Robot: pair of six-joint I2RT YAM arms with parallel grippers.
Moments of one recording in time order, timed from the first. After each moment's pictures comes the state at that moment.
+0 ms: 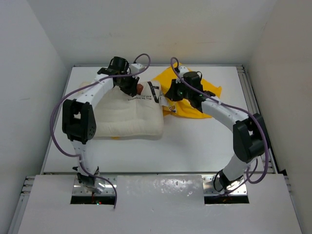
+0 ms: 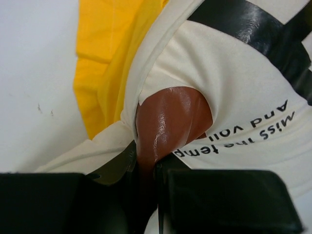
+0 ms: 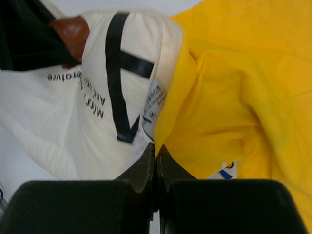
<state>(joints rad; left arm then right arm) -0.23 1.94 1.69 -0.73 0.36 0.41 0.44 1.68 1.17 0.01 -0.23 0.31</state>
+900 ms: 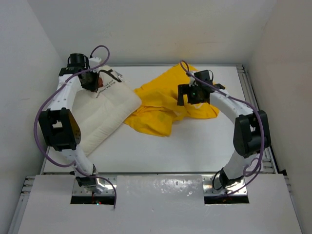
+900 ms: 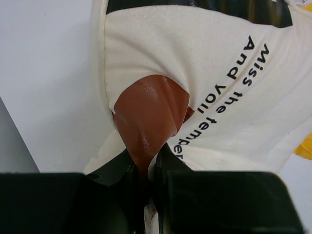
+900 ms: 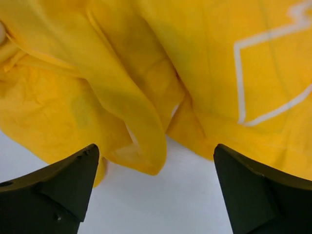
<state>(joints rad) 0.12 1.79 1.64 -0.79 0.19 0.44 0.27 1.73 1.23 -0.43 -0.18 0.16</state>
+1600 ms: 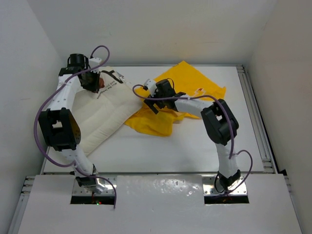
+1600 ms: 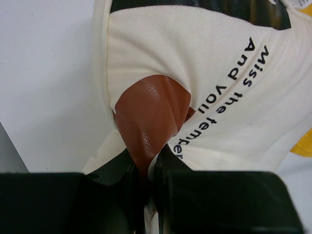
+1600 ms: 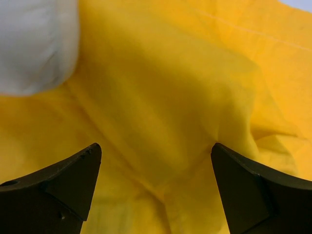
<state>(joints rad) 0.12 1.79 1.64 -0.81 0.24 0.44 0.61 2.06 1.40 -0.07 -0.03 -0.33</state>
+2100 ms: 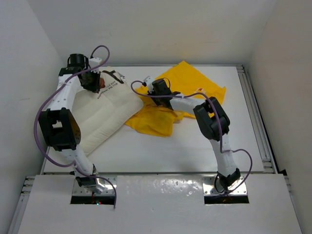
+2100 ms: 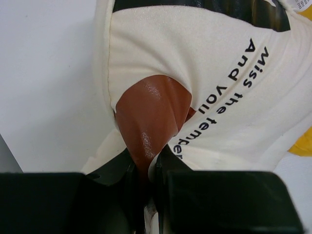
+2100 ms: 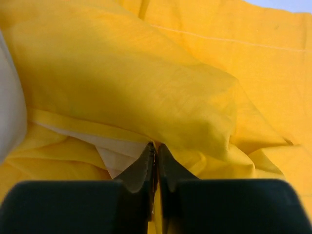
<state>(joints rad) 0.12 1.79 1.64 -0.81 0.26 0.43 0.60 2.23 1.54 -0.01 0.11 -0.26</state>
